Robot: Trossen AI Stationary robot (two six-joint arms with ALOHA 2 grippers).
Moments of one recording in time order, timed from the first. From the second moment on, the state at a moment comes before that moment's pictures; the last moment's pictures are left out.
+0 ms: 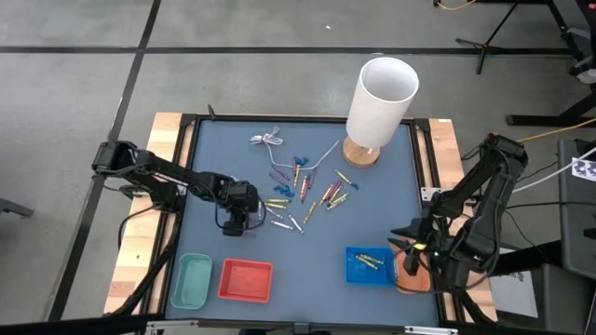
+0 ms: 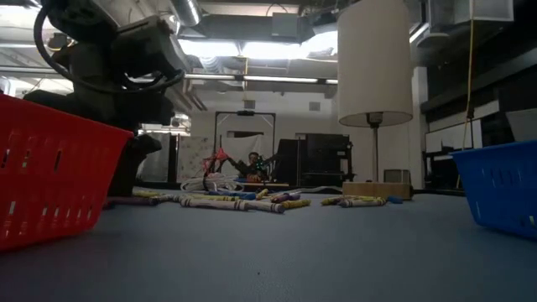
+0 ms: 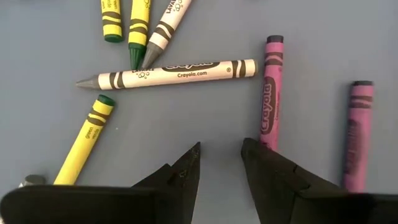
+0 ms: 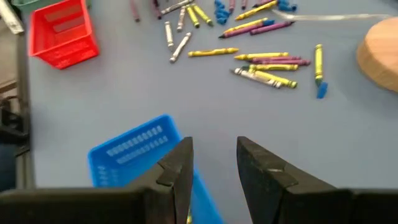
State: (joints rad) left arm -0.05 1.43 0.58 -0.38 0.05 -0.04; right arm 1.12 1.23 0.97 -1.17 0.84 1.60
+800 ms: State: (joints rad) left arm -0.22 1.44 0.68 -0.46 0.19 -0.26; right arm 0.70 1.23 0.97 -0.83 0.53 0.83
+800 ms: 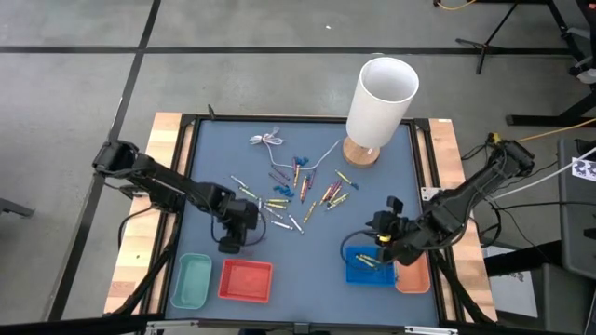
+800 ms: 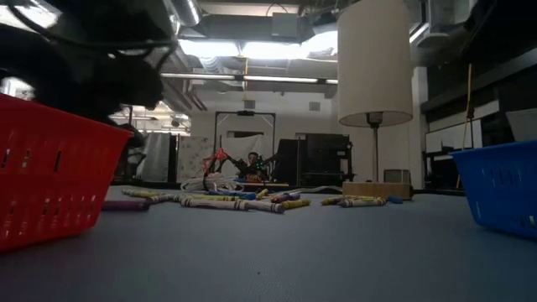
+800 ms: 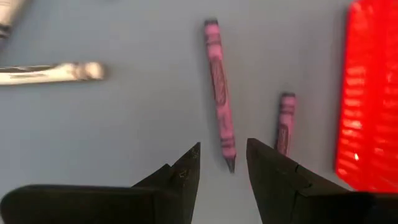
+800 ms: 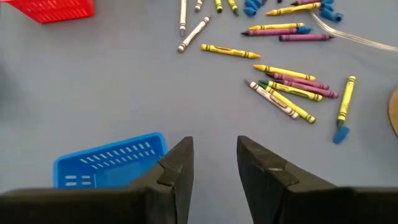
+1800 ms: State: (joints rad) left arm -0.53 1.44 0.68 -0.36 0.03 -0.42; right arm 0.67 1.23 0.97 -0.81 0.51 0.75
